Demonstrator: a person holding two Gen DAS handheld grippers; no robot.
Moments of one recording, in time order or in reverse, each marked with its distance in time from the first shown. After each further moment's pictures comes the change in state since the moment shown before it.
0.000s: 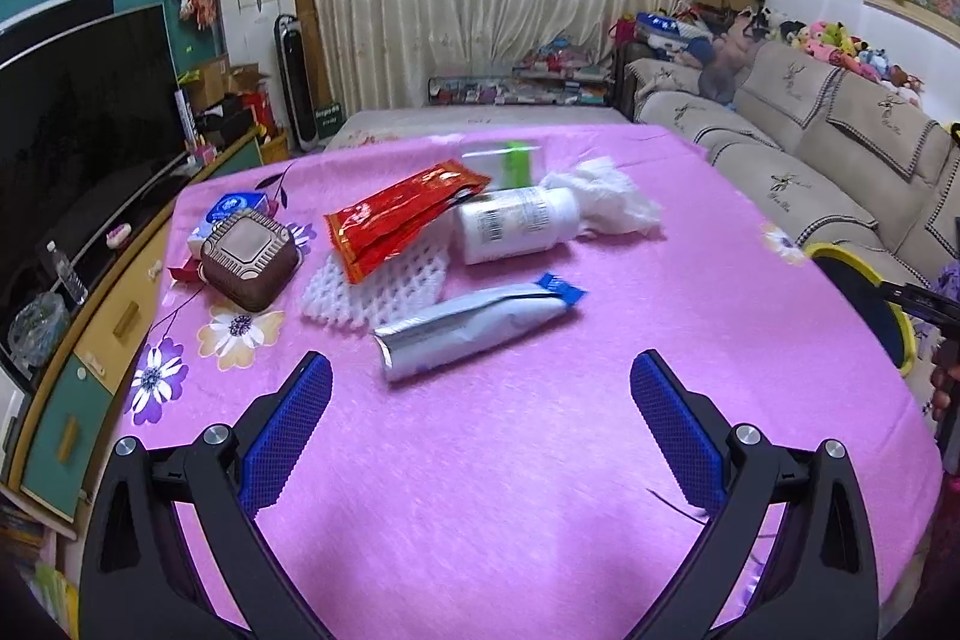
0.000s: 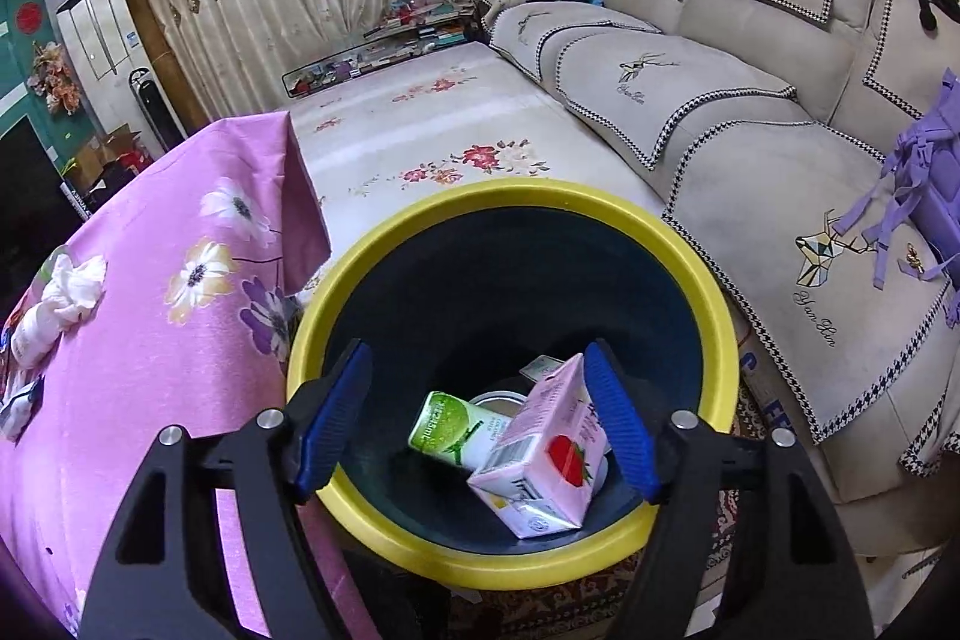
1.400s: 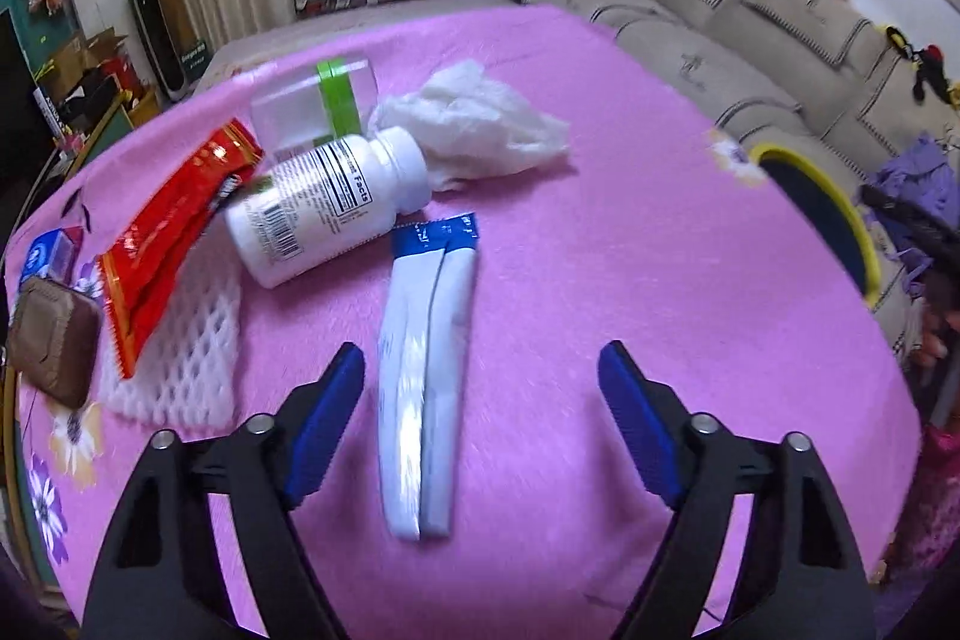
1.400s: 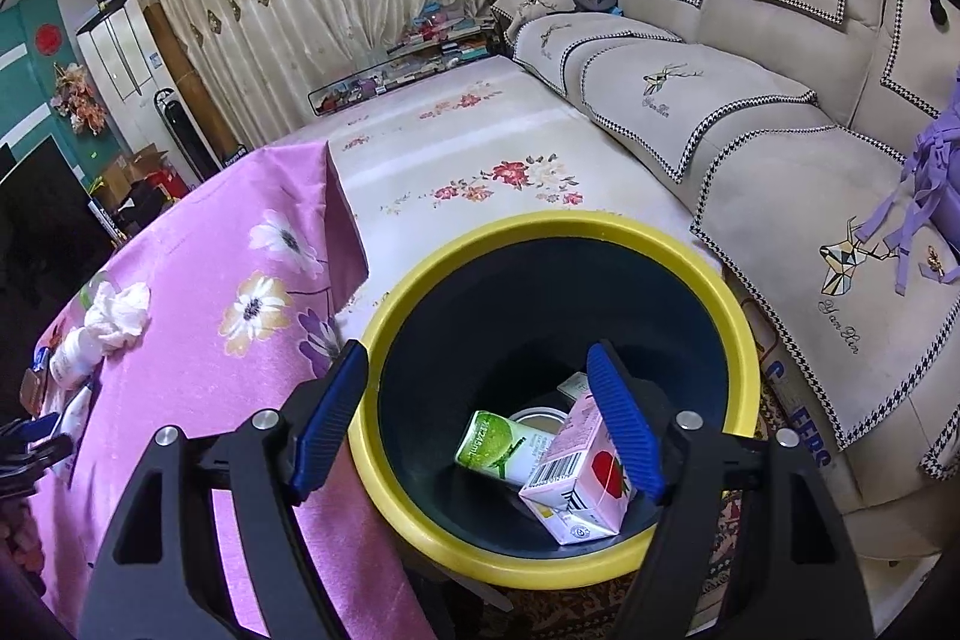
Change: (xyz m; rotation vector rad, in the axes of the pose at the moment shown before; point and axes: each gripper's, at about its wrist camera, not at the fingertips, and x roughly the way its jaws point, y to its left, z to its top) left arm 0.104 -0.058 0.043 0.186 0.296 -0.245; right arm -0.019 0.007 0.014 0.023 -0.035 0.075
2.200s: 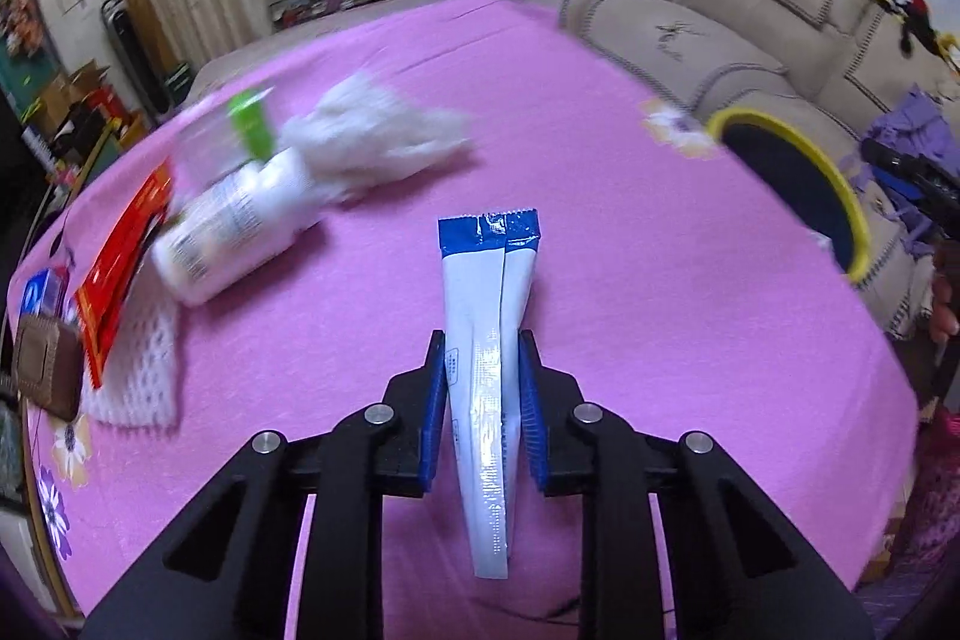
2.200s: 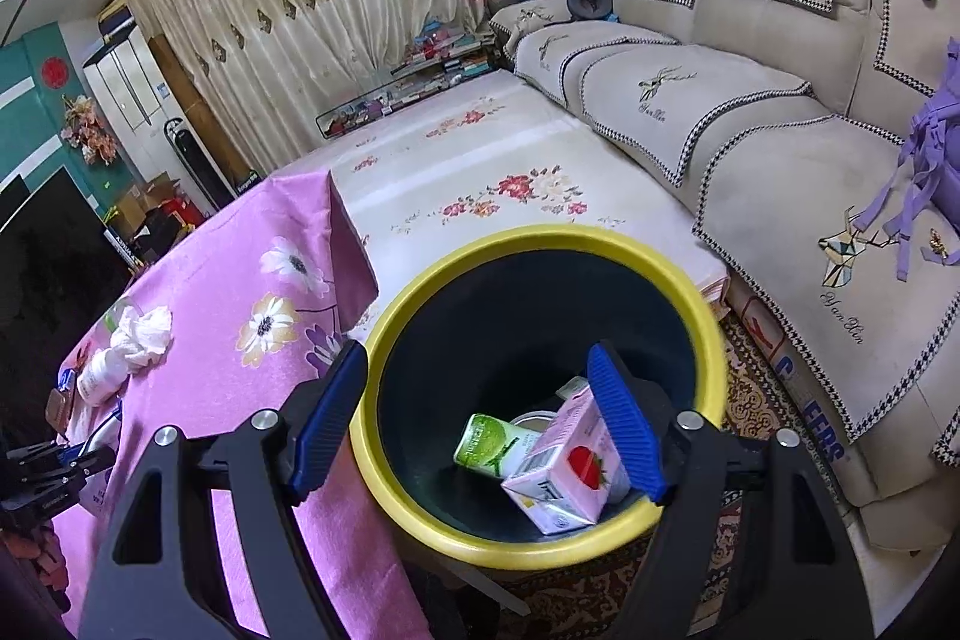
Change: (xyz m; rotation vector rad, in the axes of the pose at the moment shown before) left arm -0.005 -0.066 0.007 0.106 0.006 0.005; right arm -0.027 -0.028 0.001 0.049 -0.042 0.043
